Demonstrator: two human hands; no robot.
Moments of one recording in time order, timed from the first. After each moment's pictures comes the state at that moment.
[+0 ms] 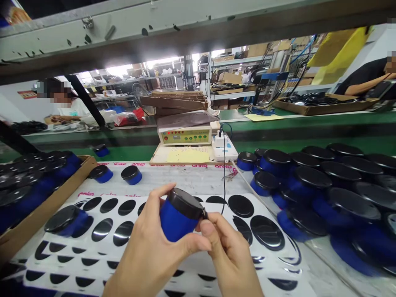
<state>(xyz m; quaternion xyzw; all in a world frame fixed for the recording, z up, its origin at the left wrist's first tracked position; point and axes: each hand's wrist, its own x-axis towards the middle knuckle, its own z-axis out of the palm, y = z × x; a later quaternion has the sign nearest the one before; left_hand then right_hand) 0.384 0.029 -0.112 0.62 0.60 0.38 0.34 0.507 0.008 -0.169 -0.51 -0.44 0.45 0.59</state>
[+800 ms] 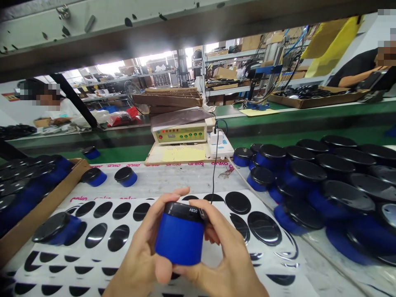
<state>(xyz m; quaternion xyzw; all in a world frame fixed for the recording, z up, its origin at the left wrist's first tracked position) 0.369 0.040 -0.158 0.54 0.30 0.45 0.65 0.515 0.007 -0.177 -0.50 -0.55 0.32 0.59</state>
